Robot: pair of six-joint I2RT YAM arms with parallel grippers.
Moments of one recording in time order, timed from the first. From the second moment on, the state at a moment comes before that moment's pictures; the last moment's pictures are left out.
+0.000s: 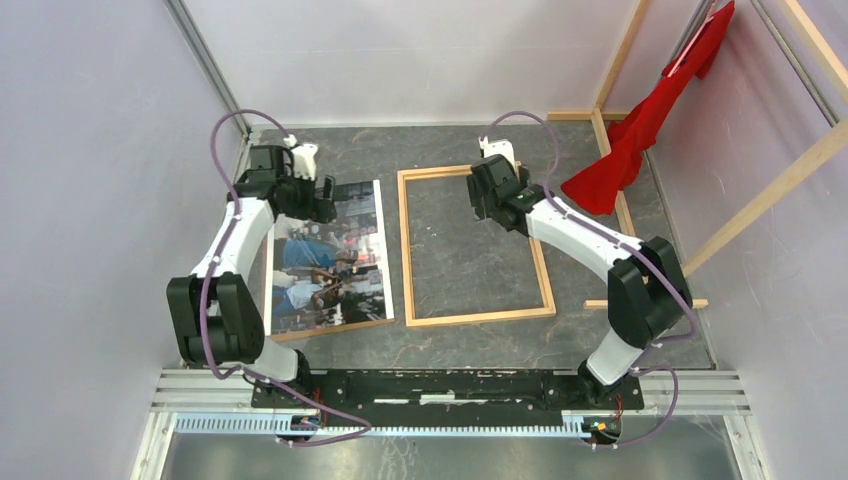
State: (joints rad) left arm 0.01 1.49 1.16 -0.58 0.27 0.23; right arm 0.57 1.69 1.25 -0.43 0.56 0.22
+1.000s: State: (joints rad) left arm 0.51 1.63 1.18 -0.62 0.24 0.45; right arm 0.90 2.15 1.65 -0.26 0.03 0.37
